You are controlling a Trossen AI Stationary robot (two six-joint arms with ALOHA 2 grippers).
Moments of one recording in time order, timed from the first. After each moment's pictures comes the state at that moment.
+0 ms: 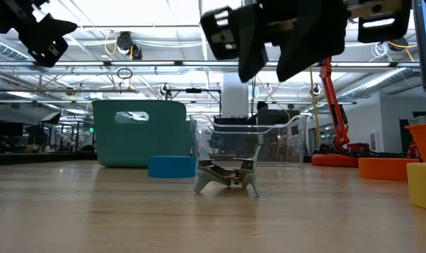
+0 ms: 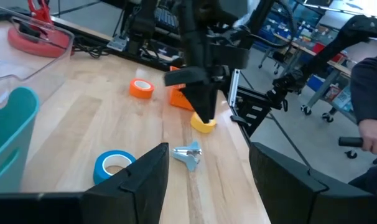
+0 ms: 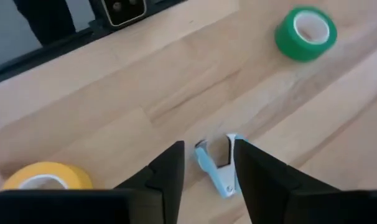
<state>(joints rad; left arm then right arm) -0.62 0.51 0.27 0.08 -0.40 -0.47 0.29 1.83 1.27 -0.35 -0.35 -0.59</state>
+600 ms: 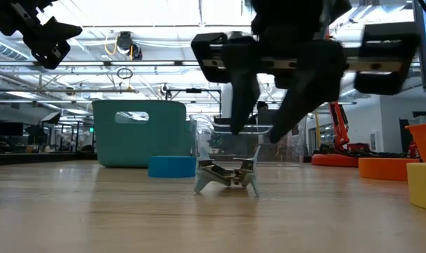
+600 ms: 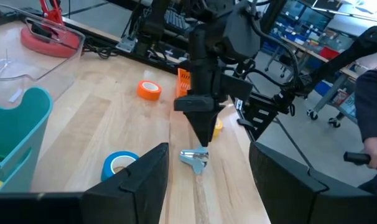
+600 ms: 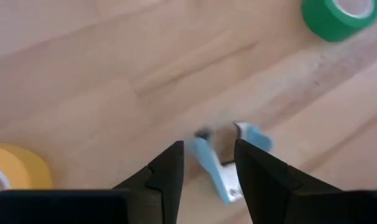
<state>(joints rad) -0.58 0.51 0.27 0.08 -0.39 -0.48 0.33 1.93 1.27 -0.30 -0.24 -0.69</state>
